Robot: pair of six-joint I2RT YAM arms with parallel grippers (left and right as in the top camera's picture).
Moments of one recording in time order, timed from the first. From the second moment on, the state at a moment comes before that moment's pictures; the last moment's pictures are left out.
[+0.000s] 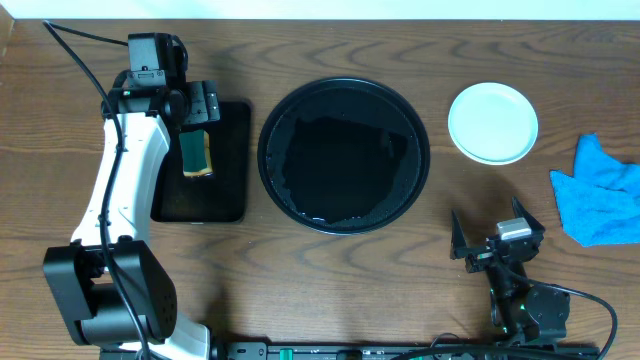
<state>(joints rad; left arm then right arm) 0.07 1.72 1.43 -0.69 -0.06 -0.07 0.06 0.01 0.01 -0.06 -0.14 -0.11</state>
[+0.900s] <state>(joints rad) 0.04 1.07 1.33 -0.78 -0.06 -0.07 0.06 0.01 0.01 -0.06 -0.14 -0.11</state>
